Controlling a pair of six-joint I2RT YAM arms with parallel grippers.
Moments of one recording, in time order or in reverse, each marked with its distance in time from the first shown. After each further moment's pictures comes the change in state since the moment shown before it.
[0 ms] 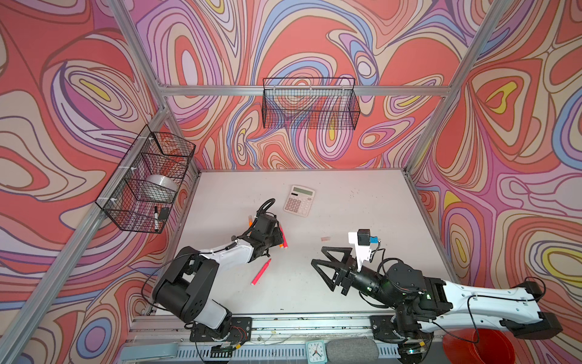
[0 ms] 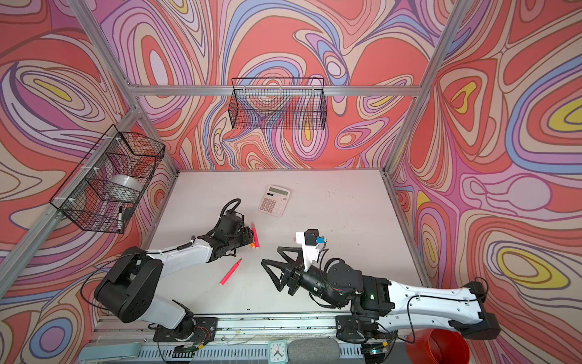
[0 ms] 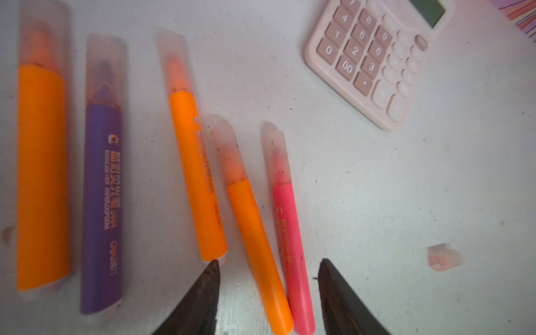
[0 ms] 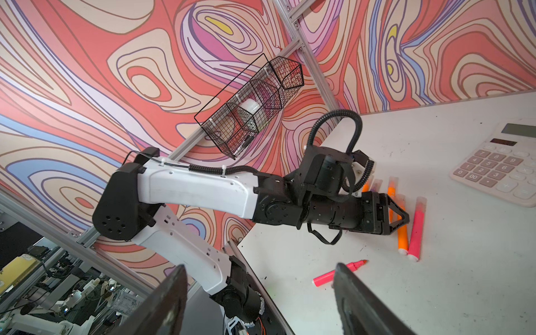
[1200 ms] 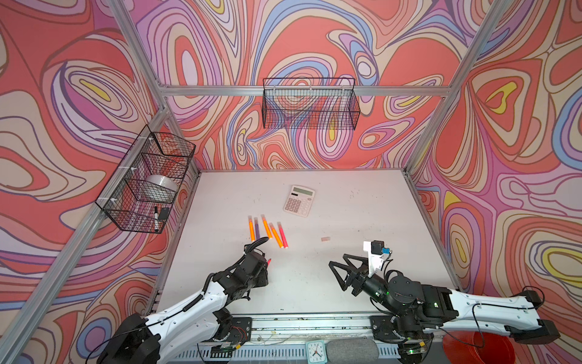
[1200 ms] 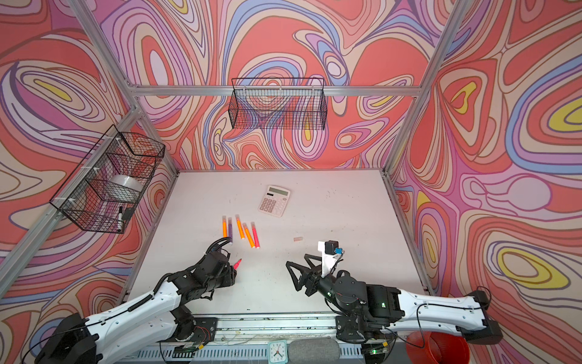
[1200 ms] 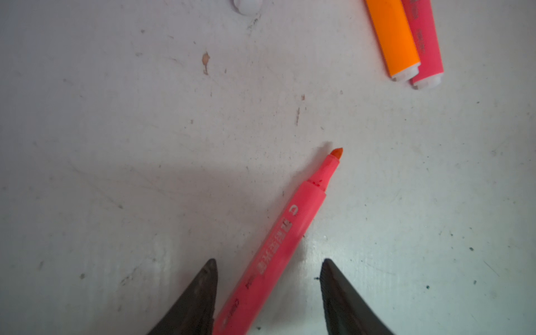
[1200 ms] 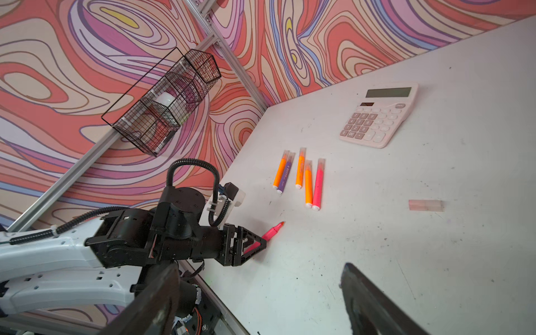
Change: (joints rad) left arm -0.199 -0.534 -0.366 -0.404 -0.092 -0.063; right arm 0.000 -0.220 -0.237 -0.204 0.230 0.145
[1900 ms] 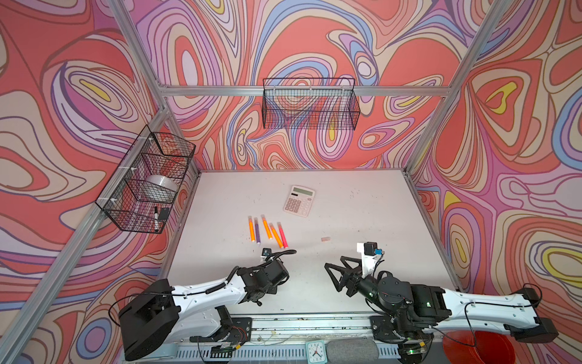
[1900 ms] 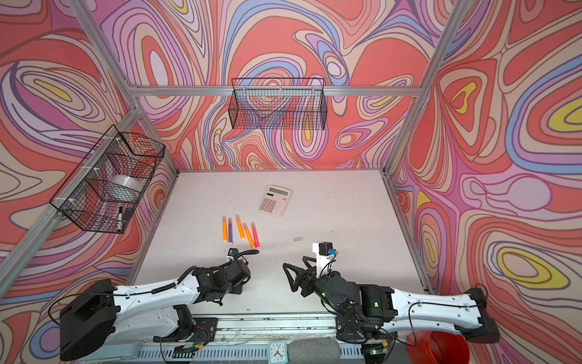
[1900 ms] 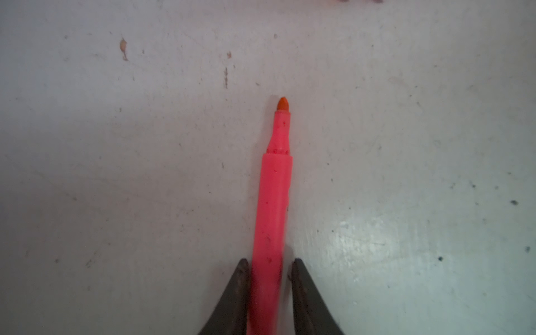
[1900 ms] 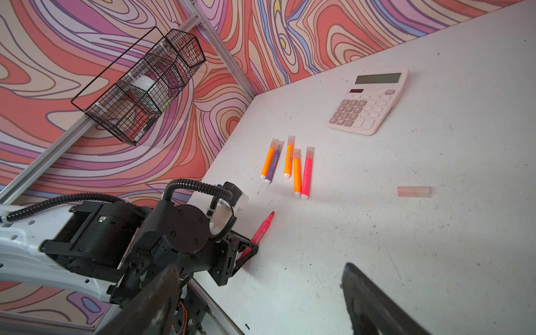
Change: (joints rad) left arm -0.288 0.246 0.125 -0.073 -0.188 -0.069; right arm 0.000 0.063 0.000 0.006 0.008 0.024
